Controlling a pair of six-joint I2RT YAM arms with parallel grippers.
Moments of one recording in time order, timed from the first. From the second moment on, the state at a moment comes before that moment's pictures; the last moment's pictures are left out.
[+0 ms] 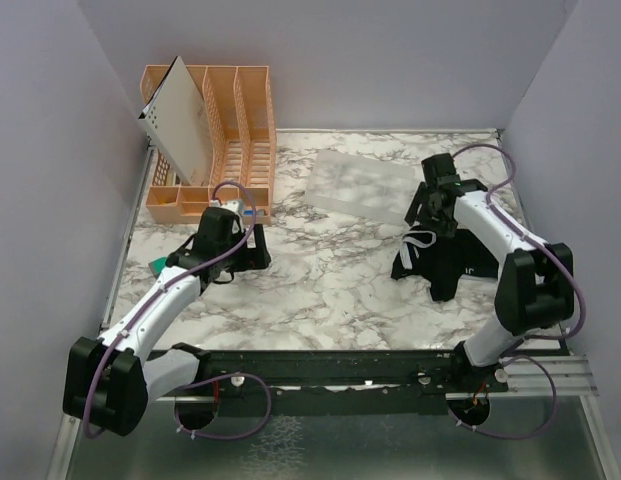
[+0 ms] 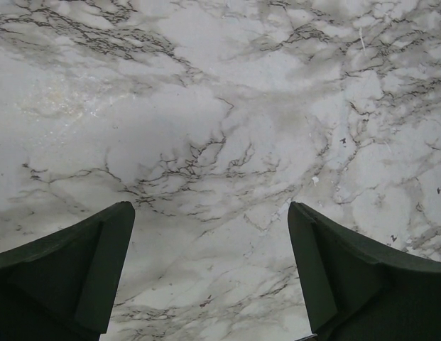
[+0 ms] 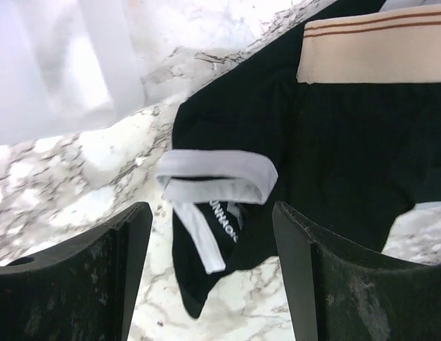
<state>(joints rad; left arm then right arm) -0.33 1.10 0.70 -0.41 0.10 -0.38 0.20 1.59 1.21 -0.72 0.25 0.58</state>
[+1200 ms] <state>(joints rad) -0.33 0.93 0.69 -0.42 0.08 -0.38 0.20 1.25 1.56 -0.71 0.12 0.37</state>
